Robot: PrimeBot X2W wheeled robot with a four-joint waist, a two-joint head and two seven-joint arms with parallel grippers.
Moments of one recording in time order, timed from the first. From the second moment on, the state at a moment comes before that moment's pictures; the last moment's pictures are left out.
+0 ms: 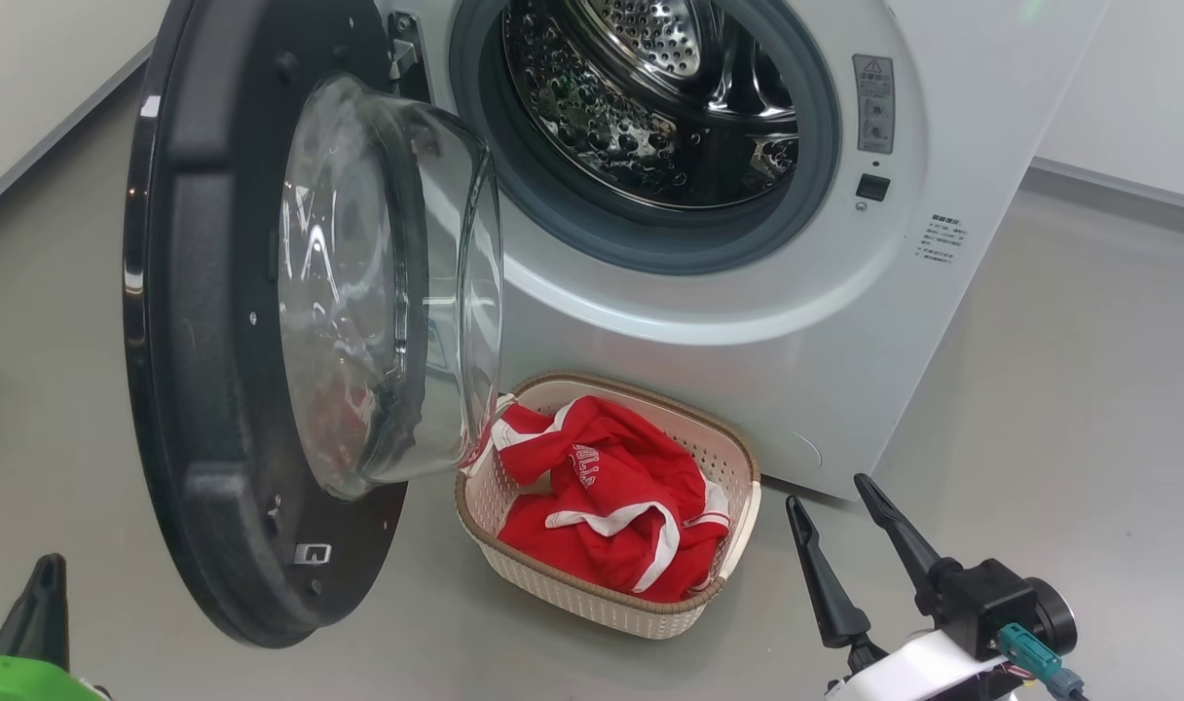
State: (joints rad) left arm 0.14 0.15 0.27 -0.07 -0.63 -0.12 0.29; right arm 0.09 -0.07 0.32 0.08 0.25 0.04 -0.24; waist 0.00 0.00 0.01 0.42
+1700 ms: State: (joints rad) left arm 0.14 0.18 0.17 0.21 -0.52 -0.13 -0.16; right arm 0.09 -0.07 0.32 0.09 0.25 0.04 -0.24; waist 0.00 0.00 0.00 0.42
